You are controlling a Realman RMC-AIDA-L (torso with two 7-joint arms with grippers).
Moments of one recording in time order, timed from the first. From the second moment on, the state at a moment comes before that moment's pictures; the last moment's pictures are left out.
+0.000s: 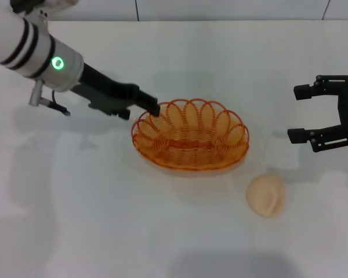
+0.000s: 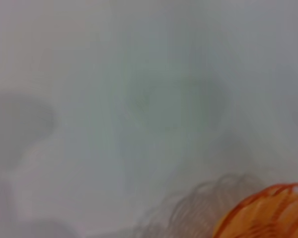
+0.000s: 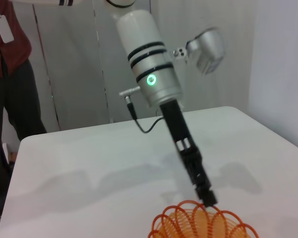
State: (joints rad) left arm -0.92 -2.03 0.92 0.66 2.52 1.37 -2.72; right arm 0.40 2.01 -0.95 -1.25 -1.87 -1.73 1.63
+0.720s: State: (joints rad) left arm -0.65 -1.99 0.84 0.86 2.01 1.40 -2.11; right arm 0.39 2.01 -0.95 -1.25 -1.90 -1.73 1.70
